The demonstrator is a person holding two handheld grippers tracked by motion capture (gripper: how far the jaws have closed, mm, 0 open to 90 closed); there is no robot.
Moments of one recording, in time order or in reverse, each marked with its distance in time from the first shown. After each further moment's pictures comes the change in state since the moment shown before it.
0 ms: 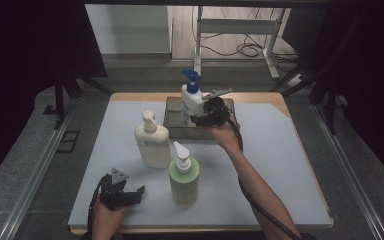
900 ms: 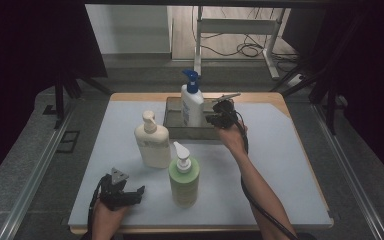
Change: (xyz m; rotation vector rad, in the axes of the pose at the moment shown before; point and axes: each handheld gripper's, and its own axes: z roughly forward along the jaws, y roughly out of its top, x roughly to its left) left arm 0.000 0.000 0.000 0.001 0.001 0.001; right arm -0.033 -0.024 0.013 0.083 -0.039 0.099
